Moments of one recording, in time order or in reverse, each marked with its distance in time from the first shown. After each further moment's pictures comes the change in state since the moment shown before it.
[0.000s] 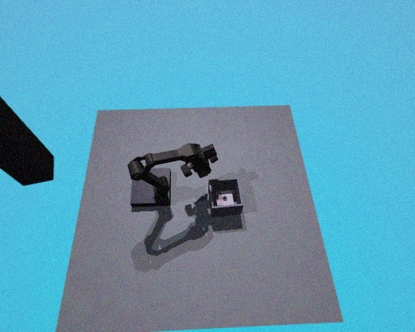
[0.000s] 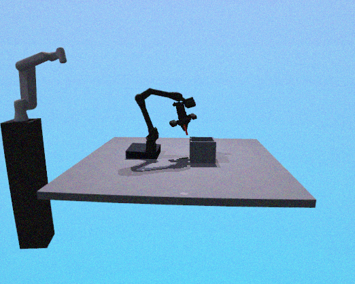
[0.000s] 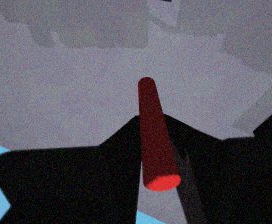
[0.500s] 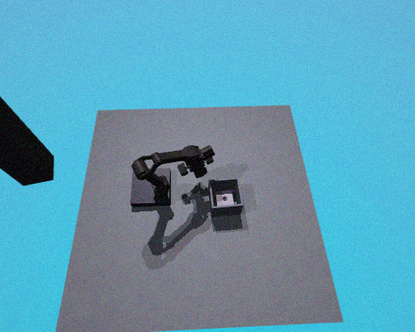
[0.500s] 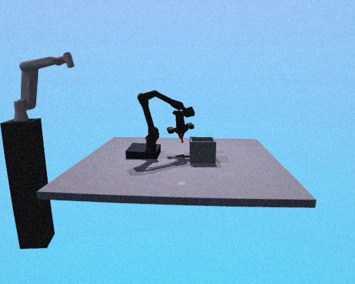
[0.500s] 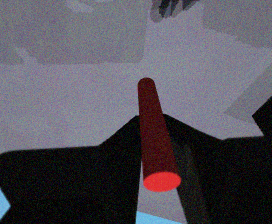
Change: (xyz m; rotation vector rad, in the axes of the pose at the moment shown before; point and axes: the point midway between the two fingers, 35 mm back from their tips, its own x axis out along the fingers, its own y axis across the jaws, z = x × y) arm 0.062 -0.028 -0.033 0.050 0.098 -0.115
